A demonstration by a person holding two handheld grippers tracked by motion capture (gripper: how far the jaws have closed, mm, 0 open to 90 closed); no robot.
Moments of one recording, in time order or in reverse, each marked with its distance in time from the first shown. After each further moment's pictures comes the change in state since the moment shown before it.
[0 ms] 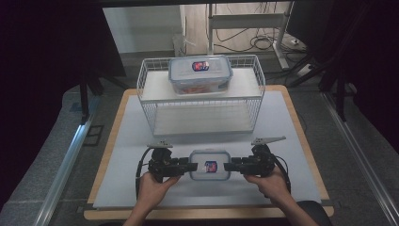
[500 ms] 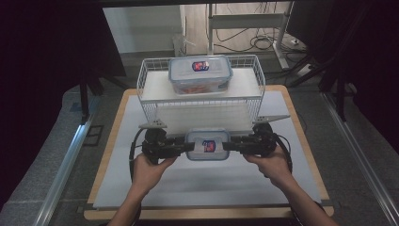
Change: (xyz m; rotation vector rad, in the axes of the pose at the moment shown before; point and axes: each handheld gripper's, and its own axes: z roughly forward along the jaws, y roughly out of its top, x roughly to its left) left arm -0.014 0.056 -0.033 -0.090 0.048 0.084; right arm 0.019 0.063 -0.018 -0.069 -0.010 -0.116
